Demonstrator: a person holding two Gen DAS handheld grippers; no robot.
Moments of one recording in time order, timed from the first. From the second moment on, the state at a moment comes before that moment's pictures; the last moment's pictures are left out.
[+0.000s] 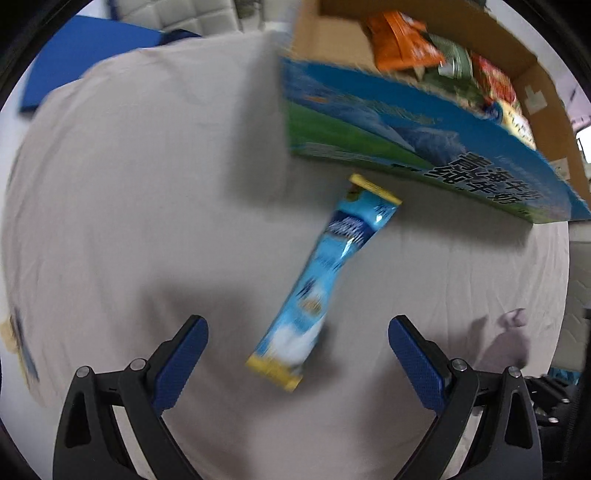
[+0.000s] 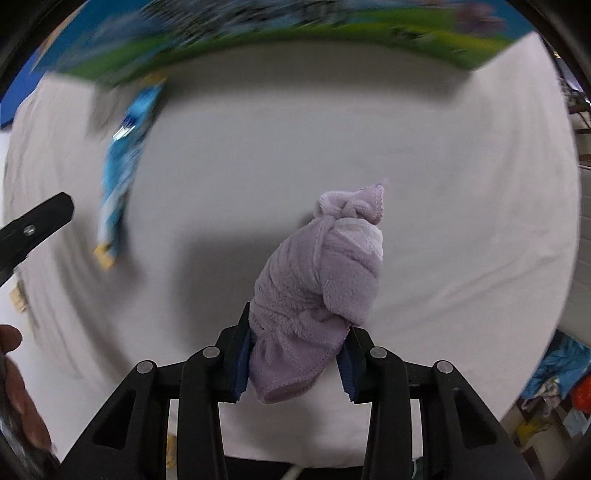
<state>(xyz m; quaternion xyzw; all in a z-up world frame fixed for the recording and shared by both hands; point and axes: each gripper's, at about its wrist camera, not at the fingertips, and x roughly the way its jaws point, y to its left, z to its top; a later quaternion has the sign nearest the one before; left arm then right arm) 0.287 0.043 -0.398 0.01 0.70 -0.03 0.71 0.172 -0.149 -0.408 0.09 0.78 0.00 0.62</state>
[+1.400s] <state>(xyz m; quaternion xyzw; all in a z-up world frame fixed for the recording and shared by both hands) 0.196 -0.019 -0.358 -0.01 0.66 -0.07 0.74 0.184 -0.153 -0.371 0.06 0.75 0.02 0.66</state>
